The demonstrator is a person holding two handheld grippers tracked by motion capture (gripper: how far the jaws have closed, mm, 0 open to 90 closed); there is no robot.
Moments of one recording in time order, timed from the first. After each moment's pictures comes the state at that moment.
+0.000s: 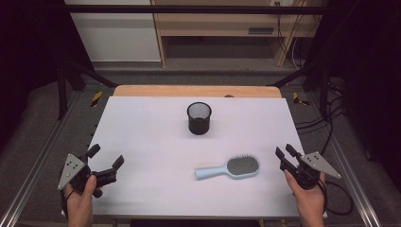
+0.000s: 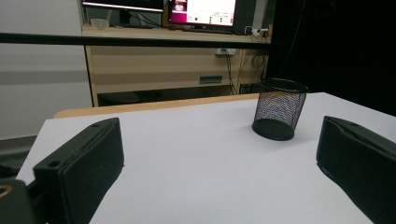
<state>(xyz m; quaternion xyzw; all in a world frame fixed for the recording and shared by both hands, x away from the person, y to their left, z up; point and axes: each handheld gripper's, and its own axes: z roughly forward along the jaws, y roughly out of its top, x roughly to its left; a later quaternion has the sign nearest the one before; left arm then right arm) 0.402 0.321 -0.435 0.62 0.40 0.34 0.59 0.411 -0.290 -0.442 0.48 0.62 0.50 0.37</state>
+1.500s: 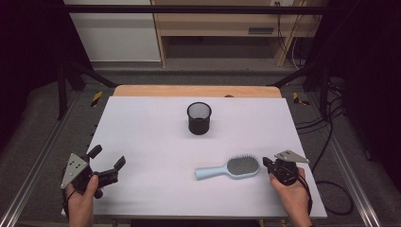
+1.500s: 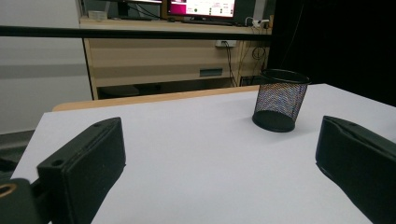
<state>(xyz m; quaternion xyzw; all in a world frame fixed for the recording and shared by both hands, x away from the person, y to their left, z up) 0.403 0.318 -0.437 0.63 0.40 0.34 0.58 0.435 -0.254 -0.469 0.51 0.73 0.38 0.25</state>
